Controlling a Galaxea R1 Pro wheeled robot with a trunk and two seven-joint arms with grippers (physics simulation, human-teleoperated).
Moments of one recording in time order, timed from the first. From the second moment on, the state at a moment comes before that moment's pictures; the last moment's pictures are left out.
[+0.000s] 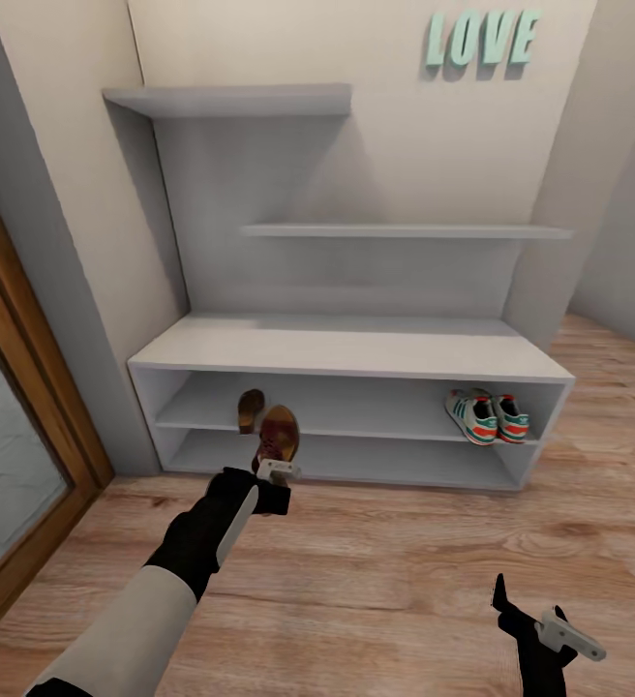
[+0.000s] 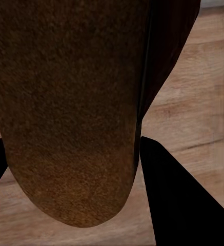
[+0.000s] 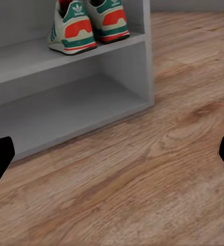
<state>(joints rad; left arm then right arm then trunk) -0.72 -0.13 -0.25 -0.87 0.12 0.85 0.01 -0.48 -0.13 0.04 -0.03 -0.71 -1.00 0.16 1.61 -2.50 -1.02</state>
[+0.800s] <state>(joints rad) -0.74 -0.13 -0.25 -0.86 0.12 0.85 0.02 -0.48 -0.13 0.04 -0.03 -0.71 -1.00 0.16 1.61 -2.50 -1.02</state>
